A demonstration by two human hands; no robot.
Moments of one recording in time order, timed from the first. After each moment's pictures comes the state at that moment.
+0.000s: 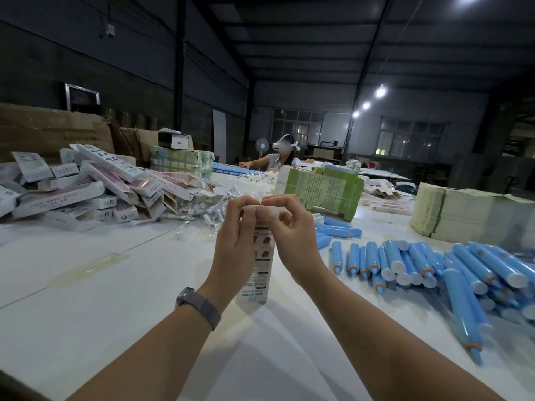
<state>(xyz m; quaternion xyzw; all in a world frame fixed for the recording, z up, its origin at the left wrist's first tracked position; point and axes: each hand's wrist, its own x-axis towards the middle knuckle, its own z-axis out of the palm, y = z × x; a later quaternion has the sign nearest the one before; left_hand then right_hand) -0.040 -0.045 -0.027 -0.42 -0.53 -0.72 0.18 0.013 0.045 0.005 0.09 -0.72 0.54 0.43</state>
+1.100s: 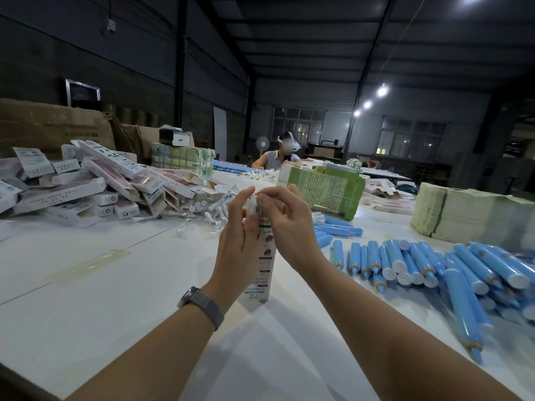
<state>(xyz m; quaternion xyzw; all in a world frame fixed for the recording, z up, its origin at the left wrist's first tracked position) -0.041 -0.046 -0.034 -0.42 -0.57 -0.67 0.22 0.006 0.042 0.015 0.08 -0.77 0.45 0.45</state>
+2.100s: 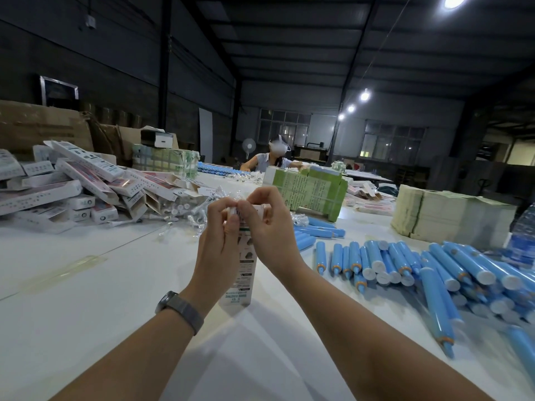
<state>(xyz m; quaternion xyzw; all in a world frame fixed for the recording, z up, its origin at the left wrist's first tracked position) -0.040 -0.046 -0.031 -0.42 -0.56 -0.67 0.24 0.005 0.044 0.009 0.09 -0.76 0.45 0.46</state>
